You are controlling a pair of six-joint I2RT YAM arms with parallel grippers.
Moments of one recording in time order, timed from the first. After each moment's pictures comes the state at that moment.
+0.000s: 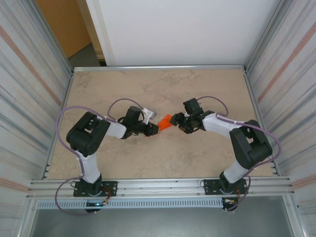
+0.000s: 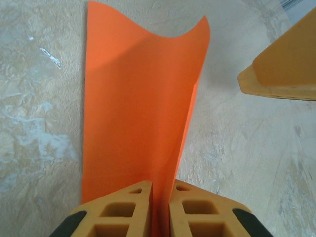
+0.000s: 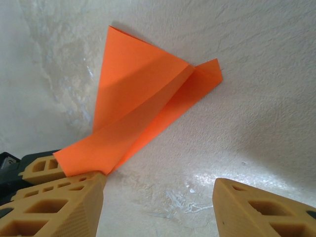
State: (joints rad) left arm -0.54 1.87 0.75 0.40 0.64 -0.26; right arm 0.50 1.62 0.87 -0.26 -0.27 0.96
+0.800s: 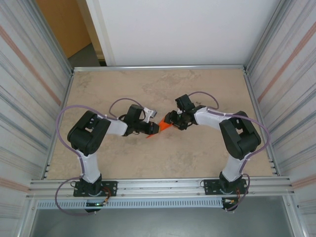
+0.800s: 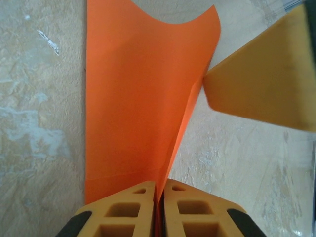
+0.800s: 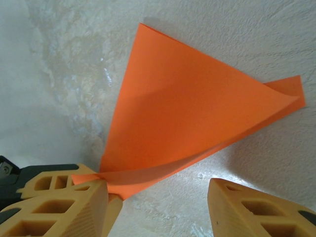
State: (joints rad) left arm -0.53 1.89 0.82 0.28 0.67 -0.34; right arm 0.54 1.78 1.04 -0.31 -0.28 0.87
